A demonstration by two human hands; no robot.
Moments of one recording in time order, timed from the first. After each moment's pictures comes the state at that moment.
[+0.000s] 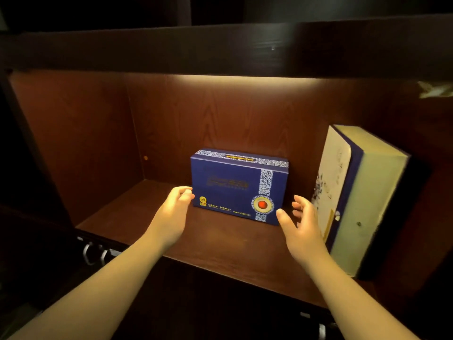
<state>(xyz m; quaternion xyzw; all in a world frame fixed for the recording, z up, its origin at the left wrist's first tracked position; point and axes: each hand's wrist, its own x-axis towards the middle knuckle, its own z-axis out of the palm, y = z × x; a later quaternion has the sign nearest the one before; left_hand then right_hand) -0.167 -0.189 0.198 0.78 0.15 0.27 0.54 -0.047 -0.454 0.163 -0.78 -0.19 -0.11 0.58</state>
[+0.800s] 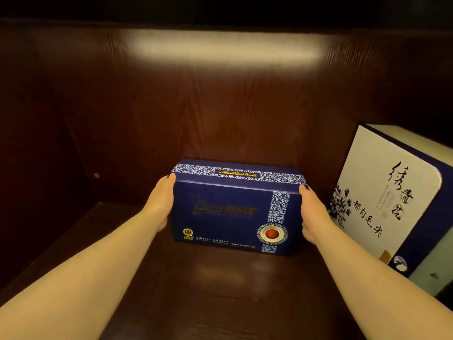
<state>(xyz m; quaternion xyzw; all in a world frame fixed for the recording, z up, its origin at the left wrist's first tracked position) 0.094 -0.028 0.170 0.66 0.25 0.16 0.69 0.186 -0.360 0.157 -0.67 0.11 0.04 0.73</state>
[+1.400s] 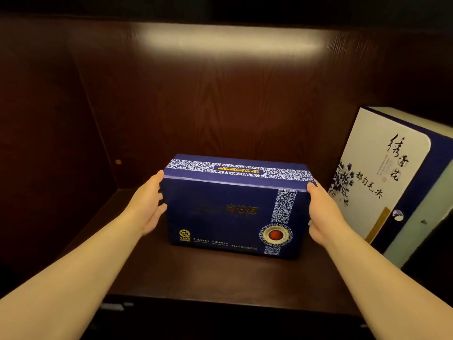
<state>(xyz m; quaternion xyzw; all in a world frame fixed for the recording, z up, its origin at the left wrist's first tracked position) -0.022 0.038 0.165 0.61 0.18 0.14 0.76 0.054 -0.322 0.159 -0.65 0.08 0.01 0.76</state>
